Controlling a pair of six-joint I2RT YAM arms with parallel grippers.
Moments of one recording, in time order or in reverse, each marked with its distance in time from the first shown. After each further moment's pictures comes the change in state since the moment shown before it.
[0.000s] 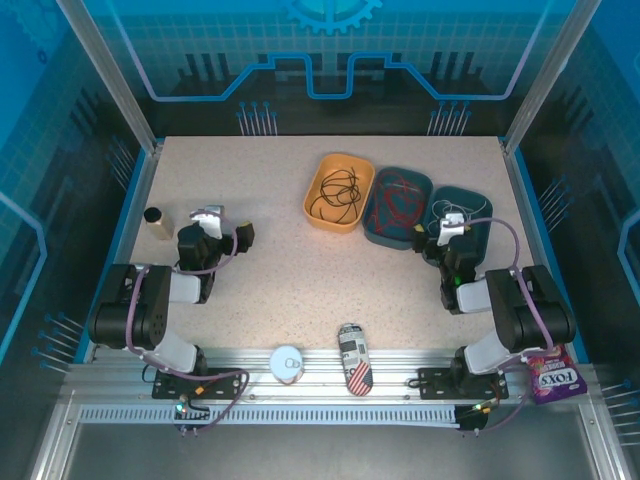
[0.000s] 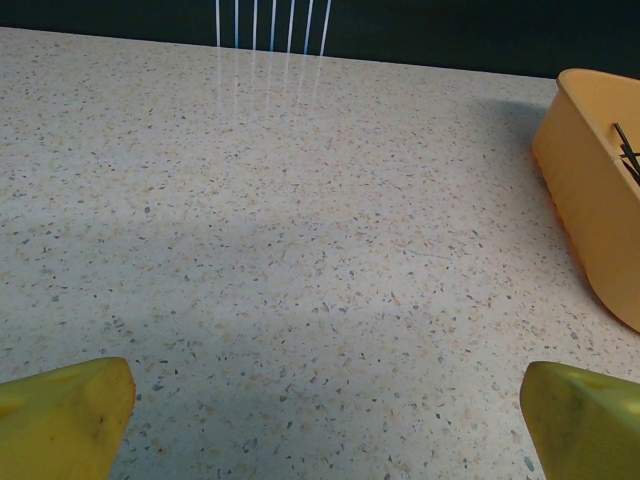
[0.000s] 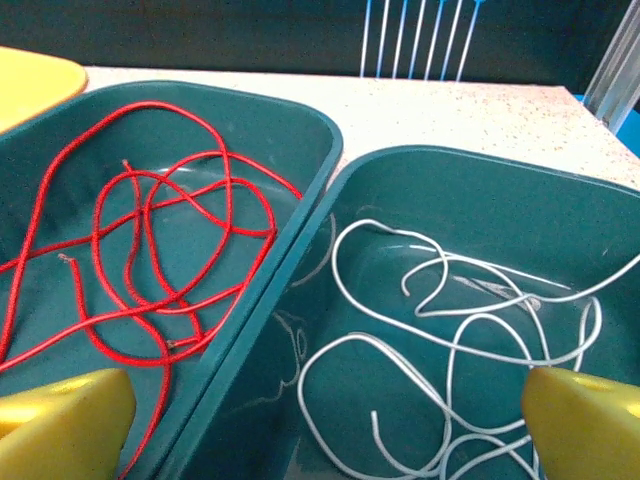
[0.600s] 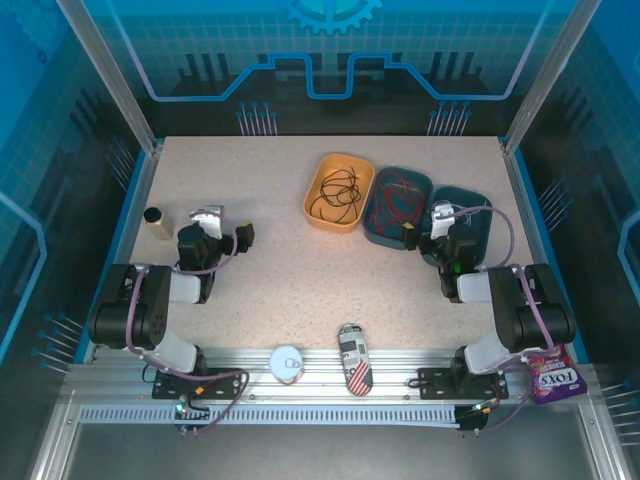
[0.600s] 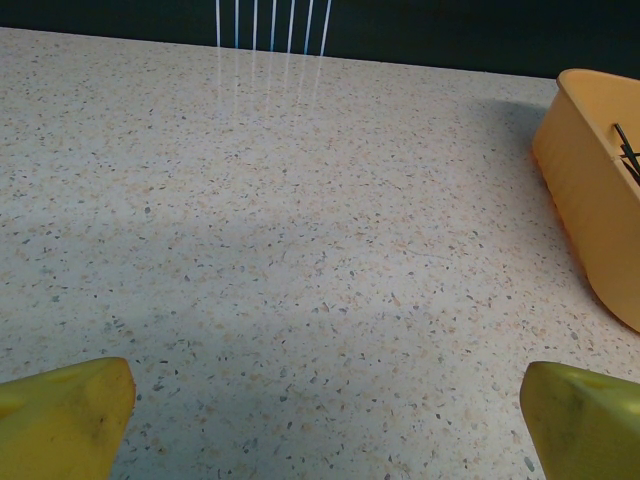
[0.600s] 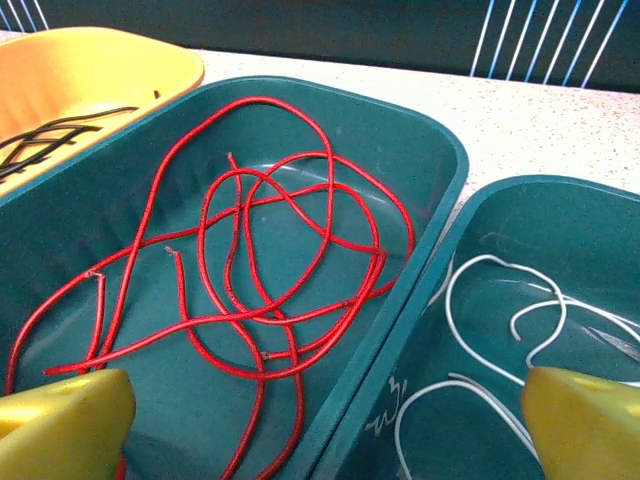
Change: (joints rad) left arm 0.000 0.000 0.000 0.000 0.000 0.000; right arm -0.011 0.000 0.079 -0.126 -0.212 -0.045
